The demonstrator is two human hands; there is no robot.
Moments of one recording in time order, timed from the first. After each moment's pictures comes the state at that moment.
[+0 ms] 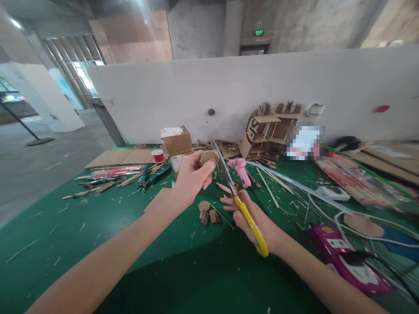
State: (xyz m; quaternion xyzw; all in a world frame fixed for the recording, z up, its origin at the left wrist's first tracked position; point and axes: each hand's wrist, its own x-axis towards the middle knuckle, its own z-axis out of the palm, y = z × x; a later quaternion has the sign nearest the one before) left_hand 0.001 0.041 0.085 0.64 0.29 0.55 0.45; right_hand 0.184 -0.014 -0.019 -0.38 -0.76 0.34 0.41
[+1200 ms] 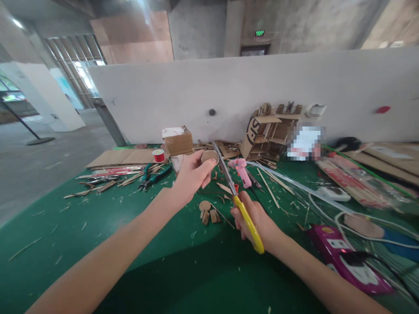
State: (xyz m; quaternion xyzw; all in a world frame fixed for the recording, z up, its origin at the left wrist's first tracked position) left_hand -0.003 0.047 0.086 0.64 0.29 0.52 0.48; right_hand 0.177 -0.019 -0.001 -0.55 -0.71 0.32 0.30
